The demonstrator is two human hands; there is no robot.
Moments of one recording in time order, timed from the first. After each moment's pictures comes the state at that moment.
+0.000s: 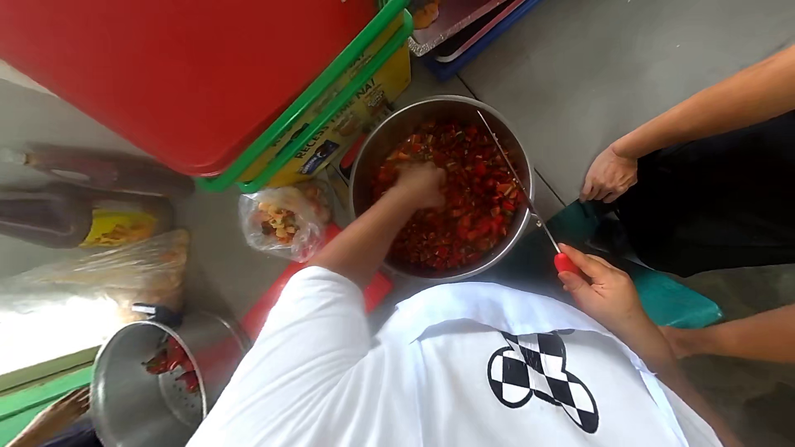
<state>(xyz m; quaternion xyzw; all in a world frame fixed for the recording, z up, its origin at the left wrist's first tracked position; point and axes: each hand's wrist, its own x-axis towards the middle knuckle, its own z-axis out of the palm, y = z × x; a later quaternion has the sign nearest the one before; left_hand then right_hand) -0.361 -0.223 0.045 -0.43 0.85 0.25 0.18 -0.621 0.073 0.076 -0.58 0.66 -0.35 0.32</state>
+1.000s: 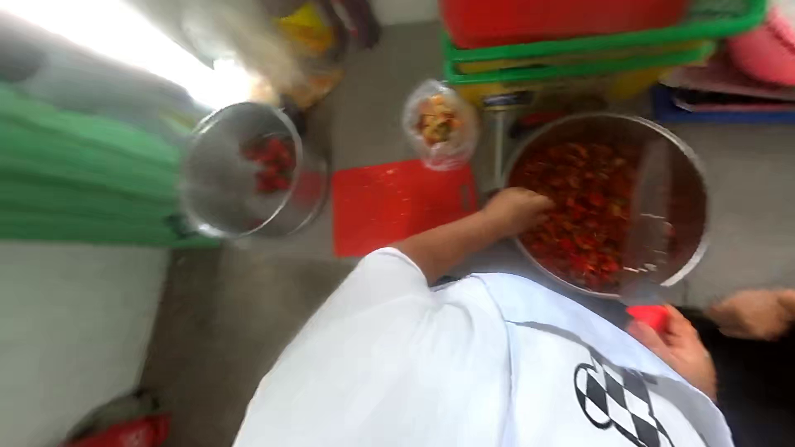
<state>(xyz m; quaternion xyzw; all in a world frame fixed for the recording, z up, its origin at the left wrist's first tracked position) -0.221 -0.076 0.066 -0.53 0.80 0.24 -0.14 -0.529 0.050 0.110 -0.60 0.59 -0.31 0.44</state>
